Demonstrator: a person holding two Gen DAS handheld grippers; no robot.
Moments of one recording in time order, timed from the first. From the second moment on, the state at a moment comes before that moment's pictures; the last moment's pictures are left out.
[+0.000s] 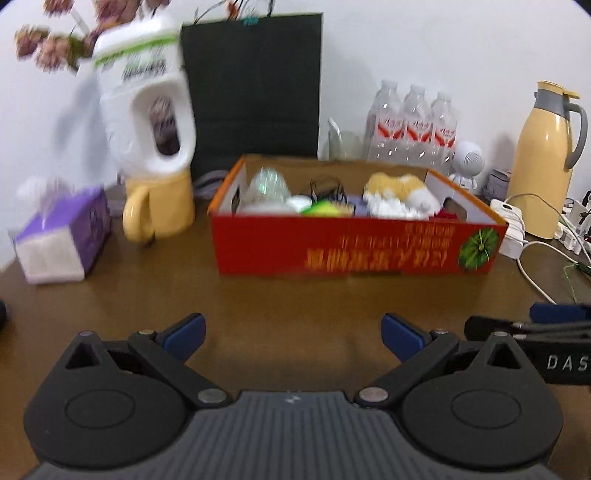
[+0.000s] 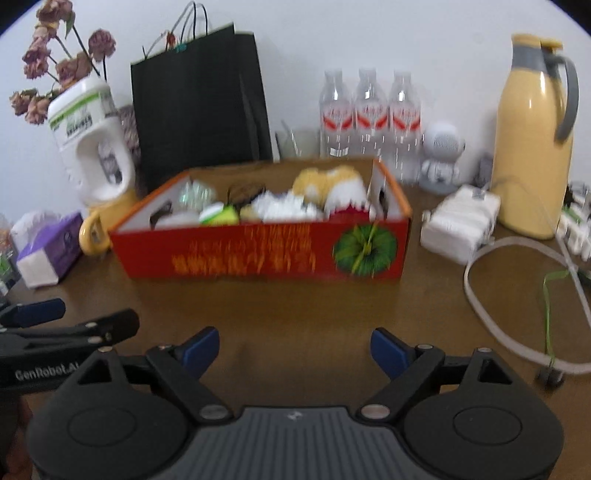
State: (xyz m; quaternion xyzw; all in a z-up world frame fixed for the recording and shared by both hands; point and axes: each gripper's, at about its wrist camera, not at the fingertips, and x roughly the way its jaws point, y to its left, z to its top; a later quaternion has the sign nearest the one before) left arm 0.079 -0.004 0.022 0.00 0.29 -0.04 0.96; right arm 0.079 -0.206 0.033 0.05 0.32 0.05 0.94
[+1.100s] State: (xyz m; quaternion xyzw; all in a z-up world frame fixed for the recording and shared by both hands) left arm 0.066 -0.001 -0.007 0.02 0.34 -0.03 0.94; right arm 0.061 -0.191 0.004 0.00 0.35 0.01 0.94
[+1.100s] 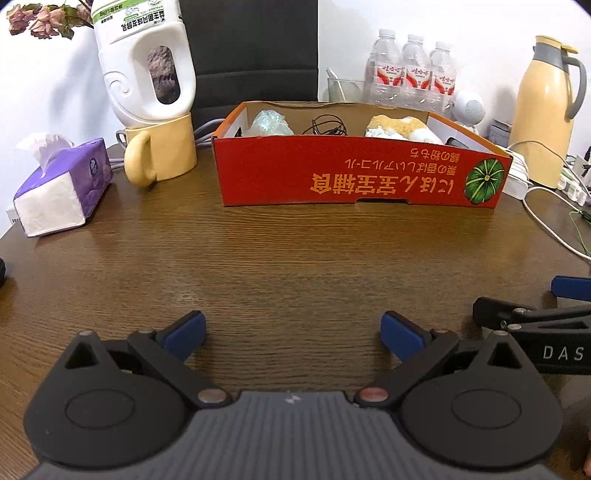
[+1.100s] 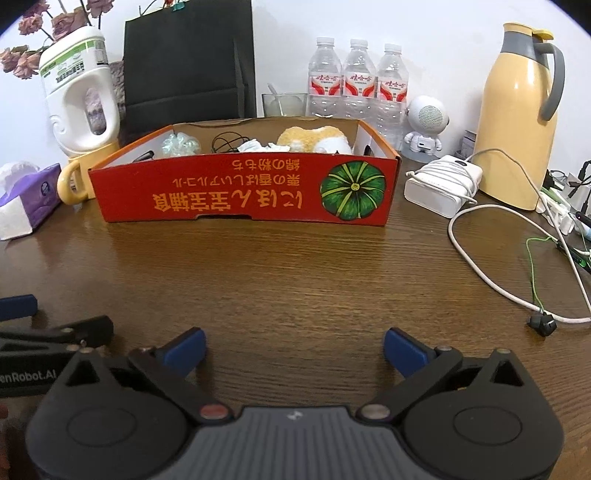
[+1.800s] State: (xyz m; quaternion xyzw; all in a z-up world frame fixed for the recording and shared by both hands) left arm 0.065 0.001 -0.007 0.02 0.34 -0.03 0.94; right arm 0.056 -0.190 0.004 -0.01 0.34 0.04 0.94
